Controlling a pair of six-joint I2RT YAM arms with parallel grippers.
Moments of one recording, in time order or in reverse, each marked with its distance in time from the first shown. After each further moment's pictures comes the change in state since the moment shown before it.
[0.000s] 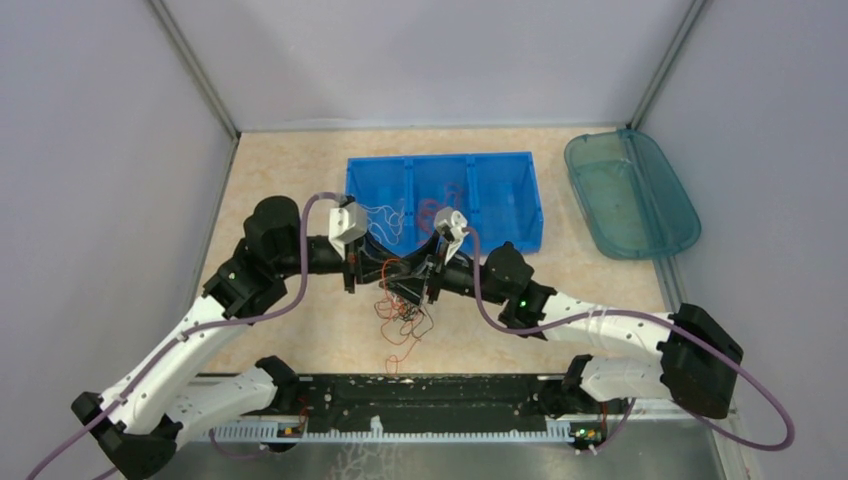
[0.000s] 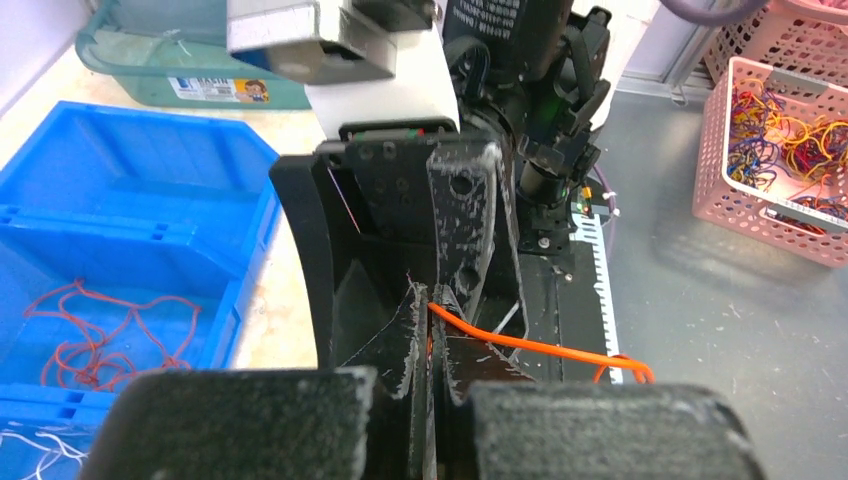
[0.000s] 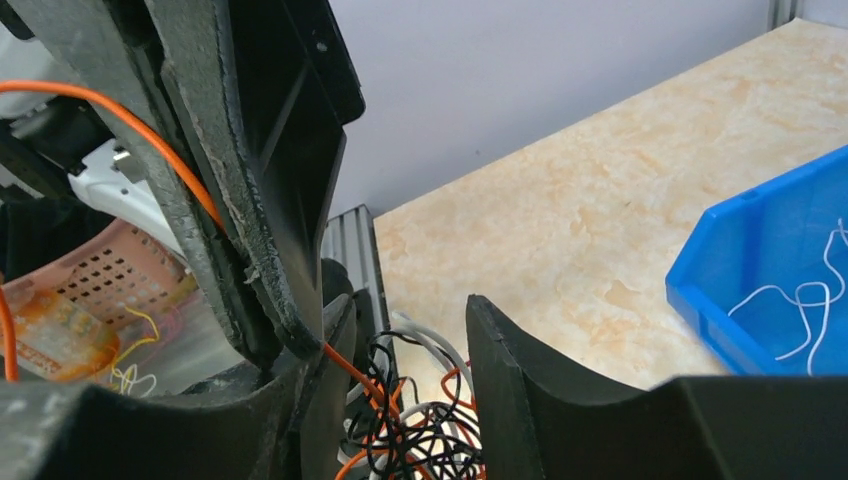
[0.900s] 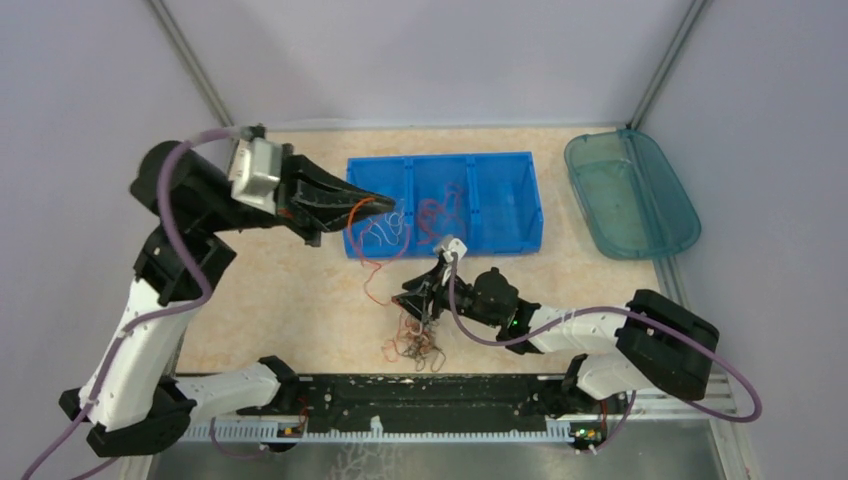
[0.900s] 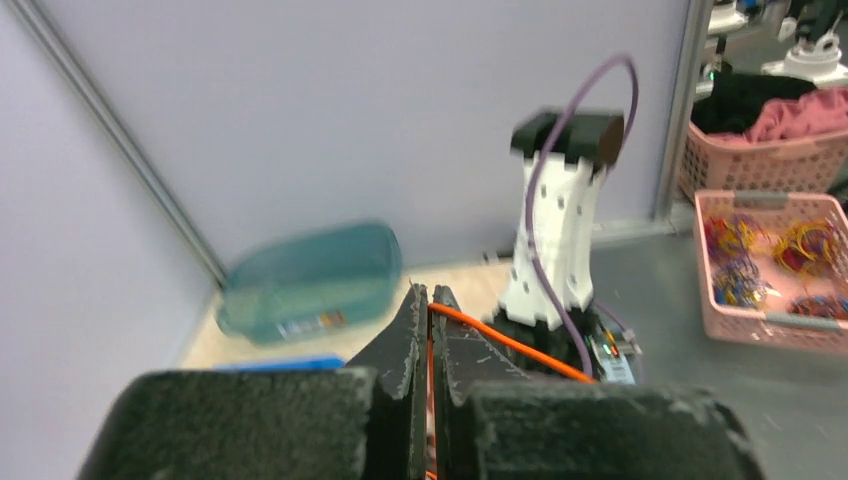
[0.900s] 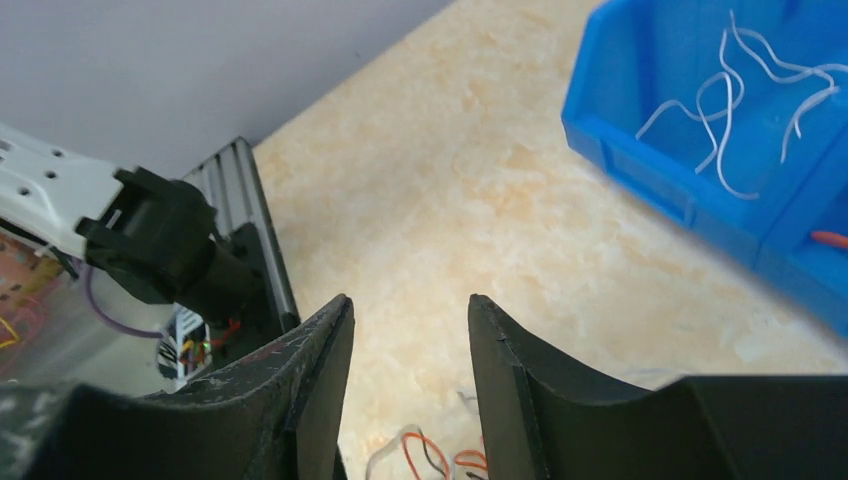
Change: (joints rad) left arm 0.002 0.161 0.576 -0.025 0.076 -0.055; right arm 0.035 0.147 -0.192 0.175 0.211 -0.019
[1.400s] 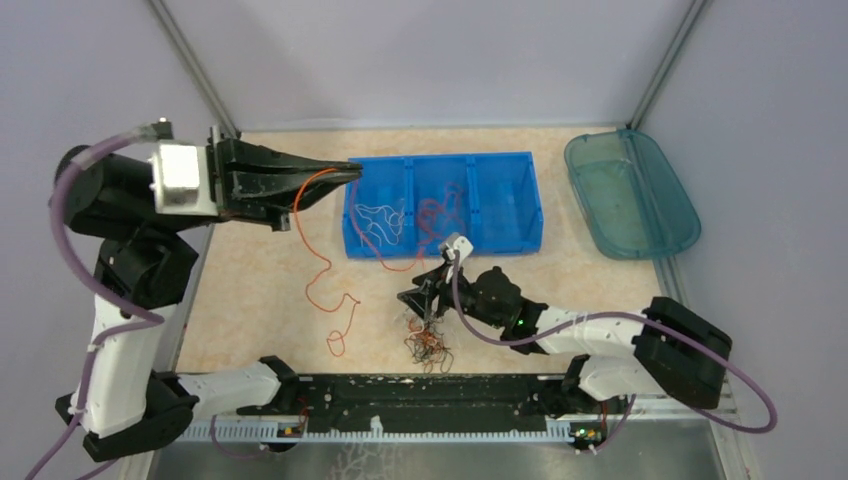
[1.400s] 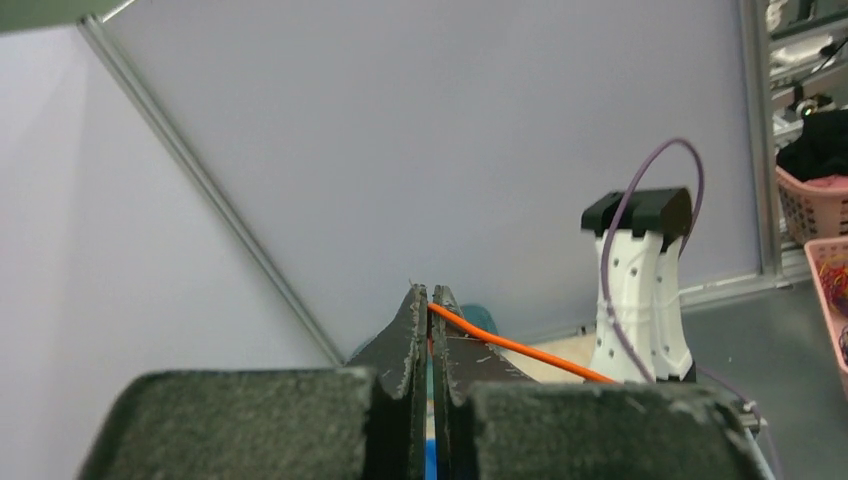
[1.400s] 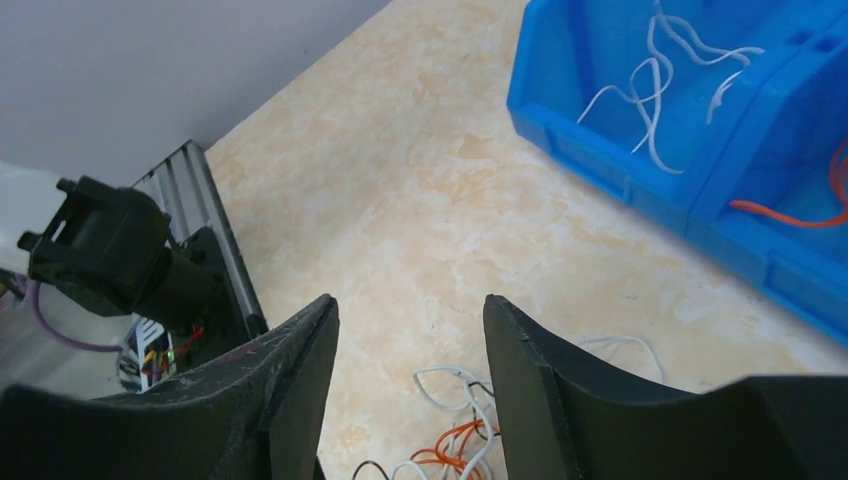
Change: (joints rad) left arm 0.000 0.066 0.330 0.049 -0.057 0.055; right arm 0.000 -0.026 -0.002 -0.123 0.066 -0.012
